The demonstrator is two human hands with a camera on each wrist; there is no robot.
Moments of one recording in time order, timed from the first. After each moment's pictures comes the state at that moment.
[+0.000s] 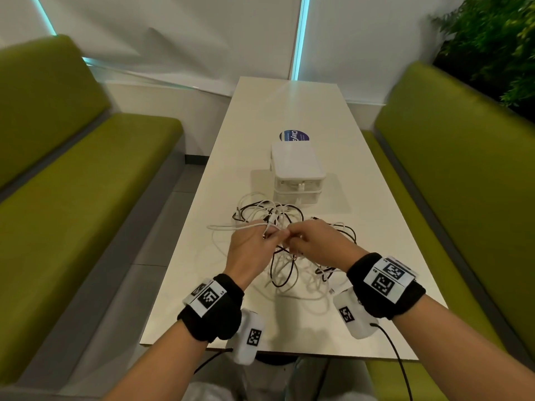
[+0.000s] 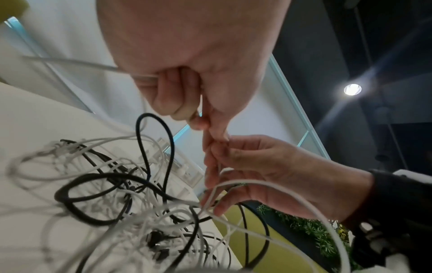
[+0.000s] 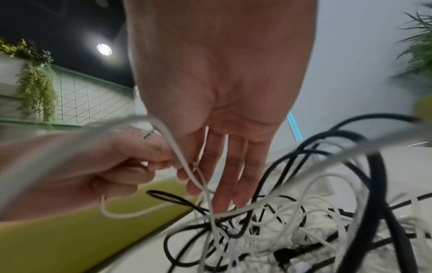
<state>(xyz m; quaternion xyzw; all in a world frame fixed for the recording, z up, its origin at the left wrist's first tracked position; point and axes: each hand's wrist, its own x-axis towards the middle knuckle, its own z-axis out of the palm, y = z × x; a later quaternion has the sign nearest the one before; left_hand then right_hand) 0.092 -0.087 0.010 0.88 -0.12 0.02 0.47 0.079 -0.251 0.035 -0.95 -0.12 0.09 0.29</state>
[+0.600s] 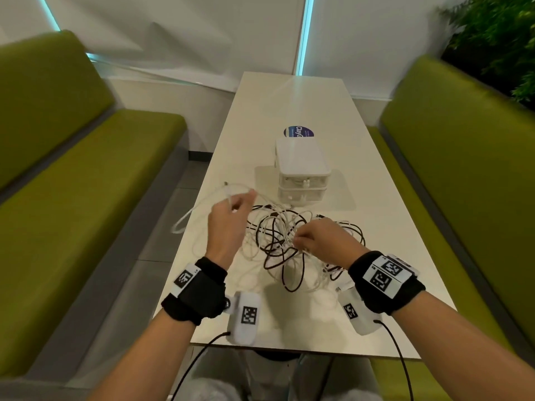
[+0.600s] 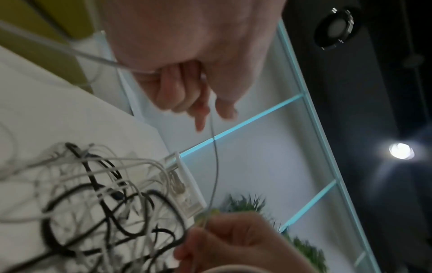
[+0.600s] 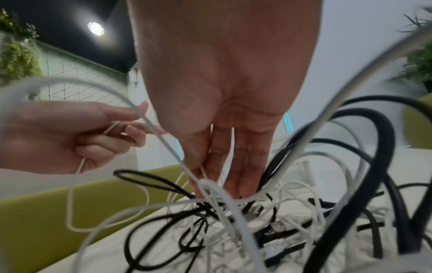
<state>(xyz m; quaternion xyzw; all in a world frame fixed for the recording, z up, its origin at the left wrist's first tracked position) 0.111 -0.059 0.031 0.75 0.01 0.03 0.66 0.088 -0.260 0.016 -0.97 -0.09 0.10 0.20</state>
